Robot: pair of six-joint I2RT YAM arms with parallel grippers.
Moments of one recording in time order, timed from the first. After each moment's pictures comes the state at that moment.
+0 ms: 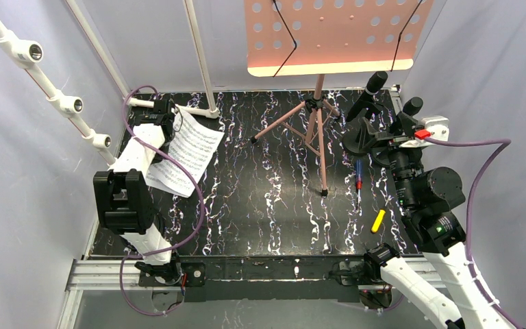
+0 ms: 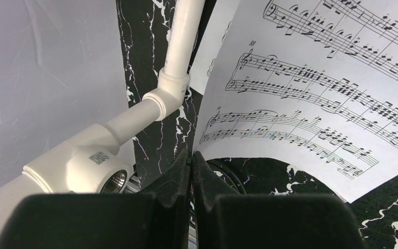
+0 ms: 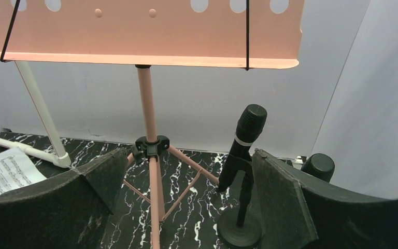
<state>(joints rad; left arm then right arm) -0.01 1.67 1.36 -0.93 -0.55 0.11 0.52 0.58 0.93 -0.04 0.34 -0.11</state>
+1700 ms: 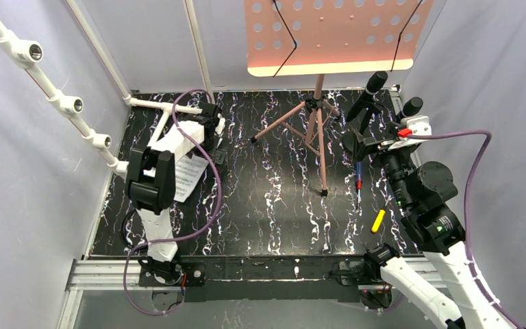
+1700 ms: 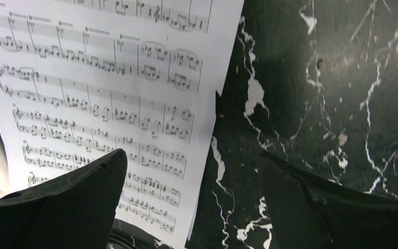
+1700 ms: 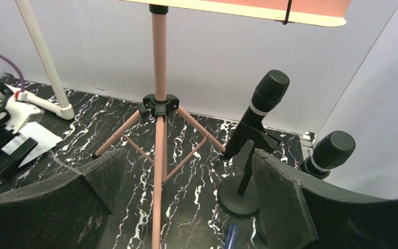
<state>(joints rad) -0.29 1.91 1.42 -0.79 -0.25 0.04 0.53 0.59 0.94 -0.20 0.27 -0.11</state>
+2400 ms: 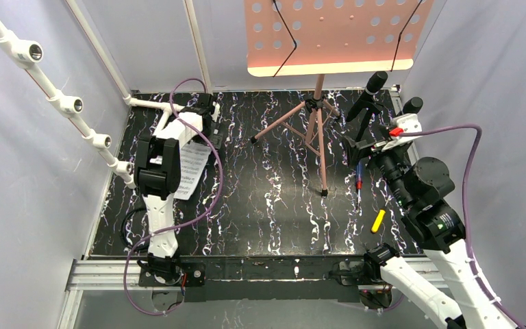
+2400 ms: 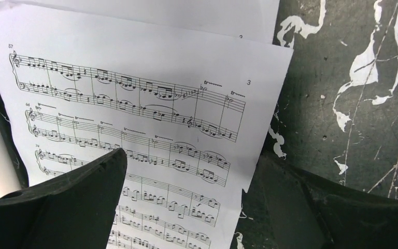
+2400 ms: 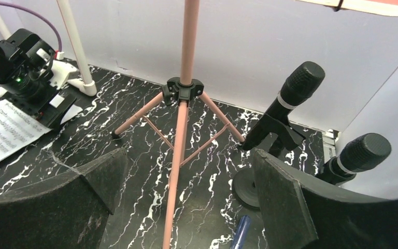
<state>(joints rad) -0.22 2.12 1.62 -0.66 -0.28 0.06 0.53 0.61 0.97 -0.29 0.17 -0.10</state>
